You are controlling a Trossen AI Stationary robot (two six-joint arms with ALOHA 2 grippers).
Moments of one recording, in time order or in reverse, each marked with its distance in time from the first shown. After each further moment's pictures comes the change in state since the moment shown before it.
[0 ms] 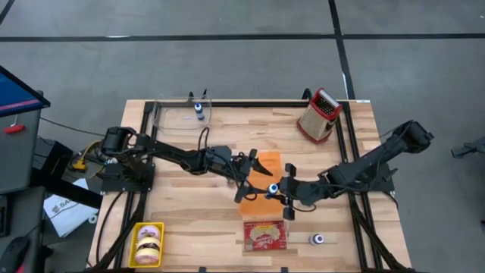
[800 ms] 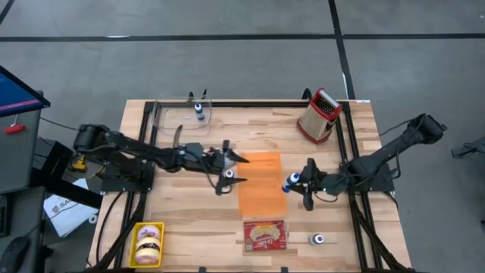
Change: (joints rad) left arm 0.010 -0.282 -0.306 0.050 -0.185 0.070; right arm 0.045 -0.346 -0.318 0.032 0.066 0.244
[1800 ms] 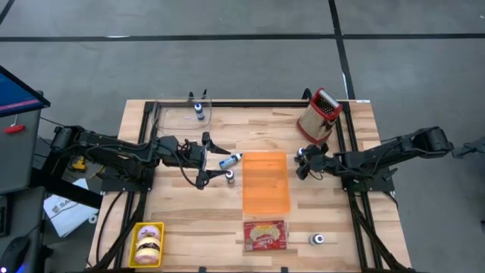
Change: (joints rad) left arm 0.000 -0.345 -0.119 -0.158 -0.047 0.004; right arm -0.479 0.072 -0.390 0.205 0.049 -0.062
